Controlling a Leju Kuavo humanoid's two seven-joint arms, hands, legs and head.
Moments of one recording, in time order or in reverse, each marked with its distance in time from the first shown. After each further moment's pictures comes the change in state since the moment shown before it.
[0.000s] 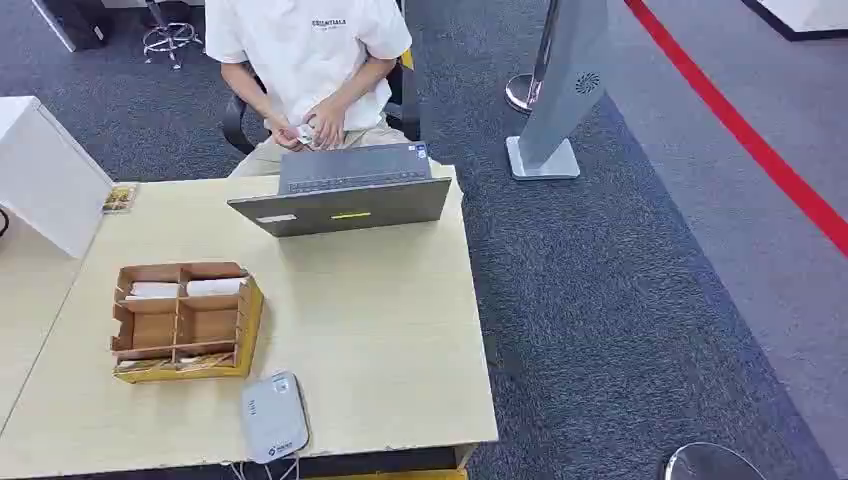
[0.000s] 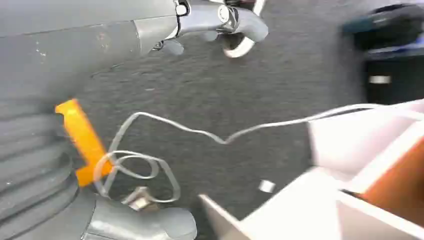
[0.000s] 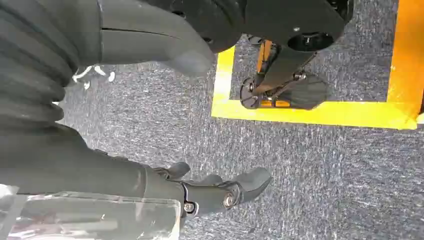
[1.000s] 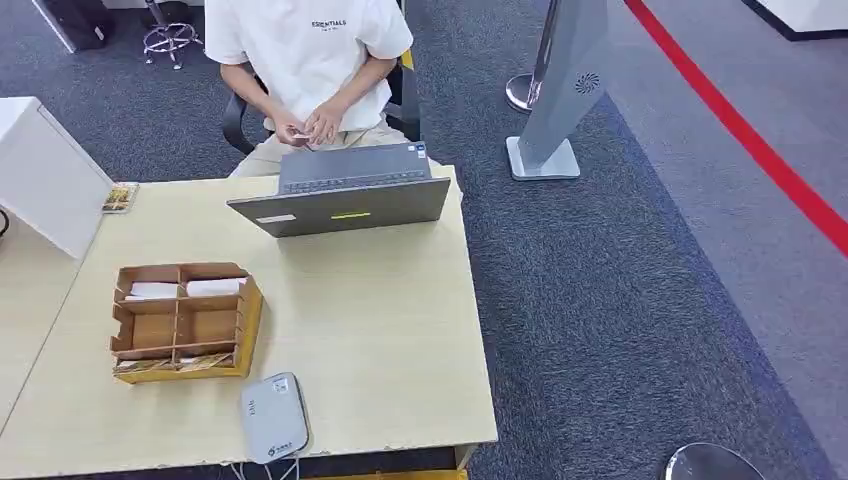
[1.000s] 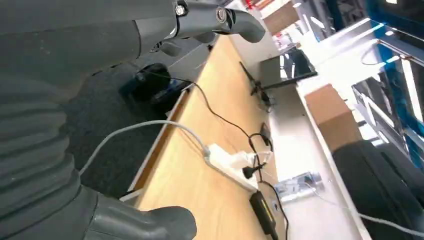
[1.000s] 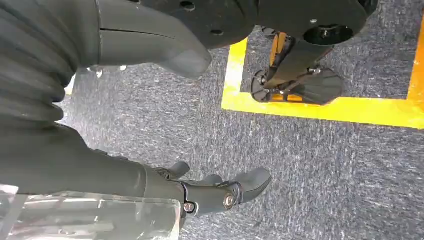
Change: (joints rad) left arm 0.129 -0.024 -0.437 -0.794 -0.177 0.290 -0.026; right arm -0.006 0.000 -0.023 0.004 0.090 -0.006 0.044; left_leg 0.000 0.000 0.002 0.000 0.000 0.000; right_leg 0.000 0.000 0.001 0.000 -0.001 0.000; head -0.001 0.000
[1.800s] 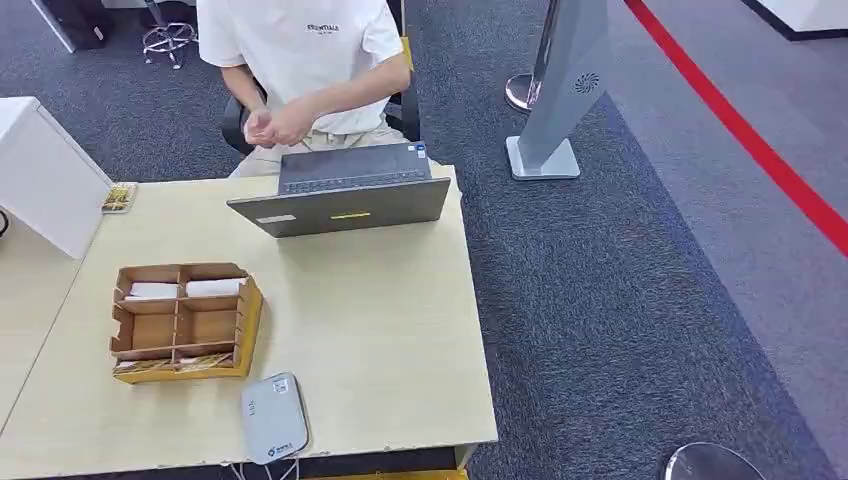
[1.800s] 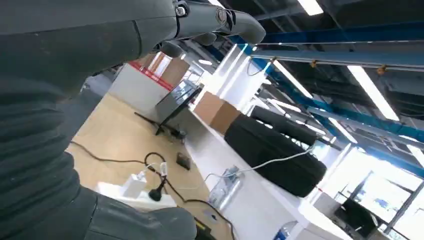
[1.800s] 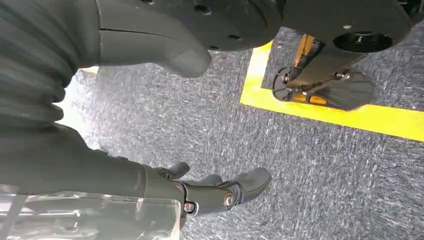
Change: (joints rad) left arm -0.116 0.234 -0.505 -0.115 -0.608 0.318 0.266; right arm -0.014 0.000 0.013 0.003 0.116 0.028 0.079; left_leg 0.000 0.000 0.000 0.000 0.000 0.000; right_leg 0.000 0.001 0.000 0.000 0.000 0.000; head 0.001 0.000
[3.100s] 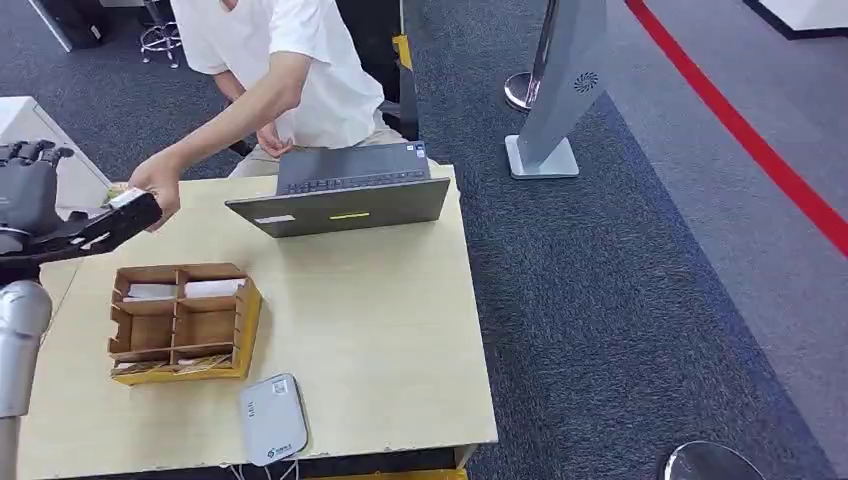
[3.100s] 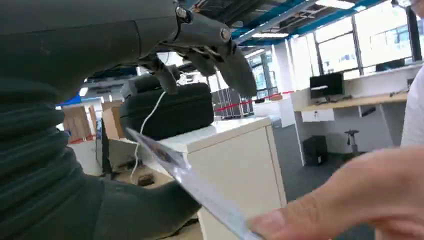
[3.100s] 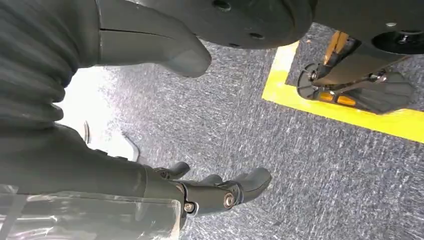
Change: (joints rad) left arm -0.645 0.333 -0.708 0.498 -0.421 -0.502 0.507; right arm -0.007 0.000 0.001 0.000 0.094 0.021 0.084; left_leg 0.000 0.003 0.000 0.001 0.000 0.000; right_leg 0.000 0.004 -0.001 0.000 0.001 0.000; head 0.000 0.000
